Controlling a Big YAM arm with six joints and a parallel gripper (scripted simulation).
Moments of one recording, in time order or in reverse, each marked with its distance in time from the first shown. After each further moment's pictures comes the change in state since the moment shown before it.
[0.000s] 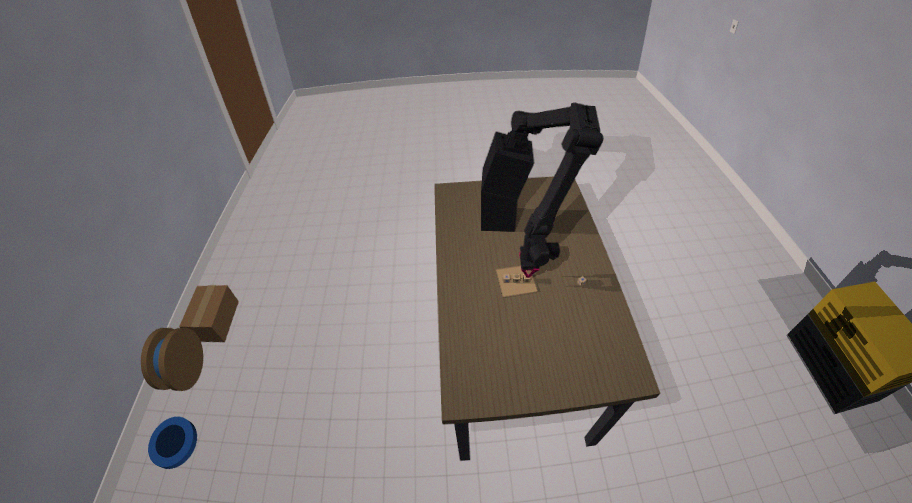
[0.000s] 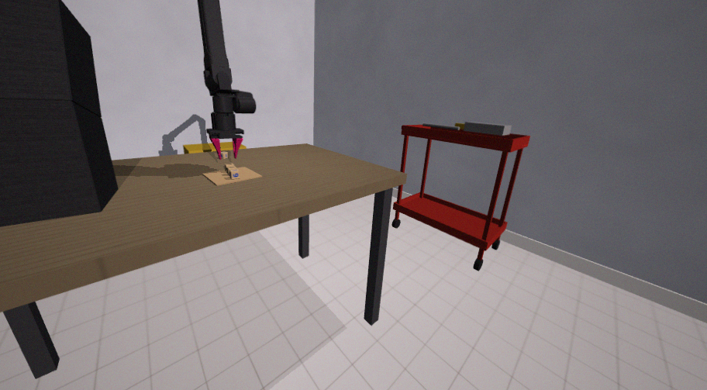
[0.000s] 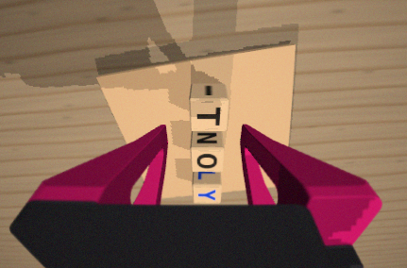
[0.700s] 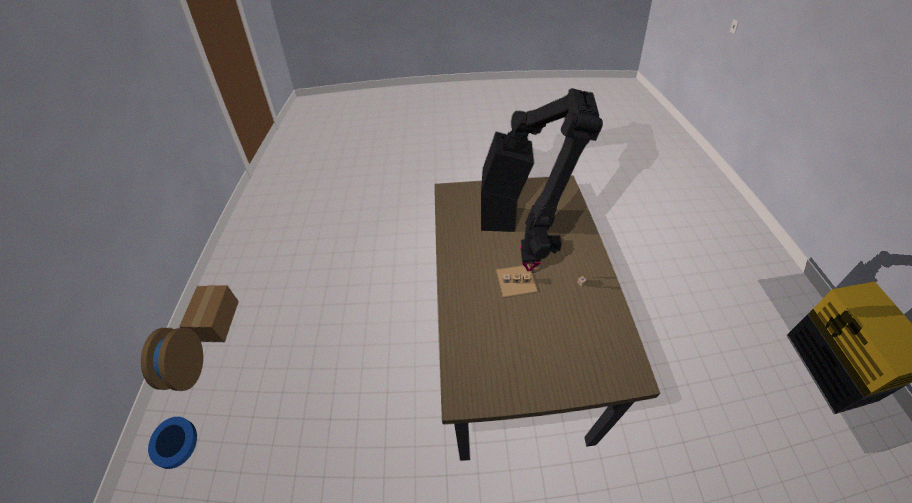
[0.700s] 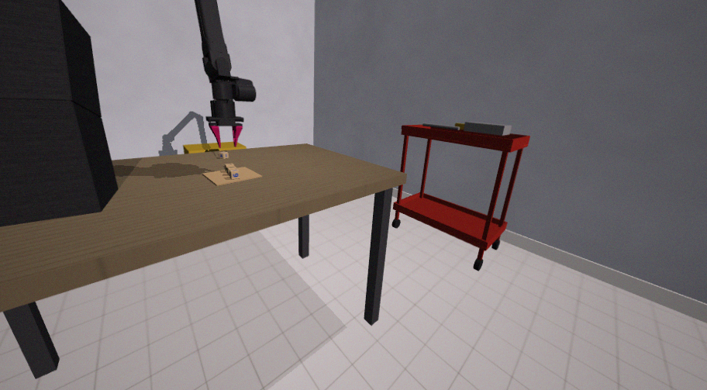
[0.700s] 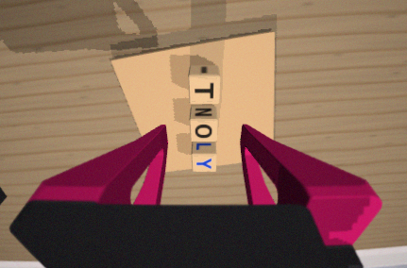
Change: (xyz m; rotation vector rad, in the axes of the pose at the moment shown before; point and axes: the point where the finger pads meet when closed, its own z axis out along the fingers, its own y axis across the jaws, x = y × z) arm 0.000 -0.002 -0.040 0.006 -0.001 0.004
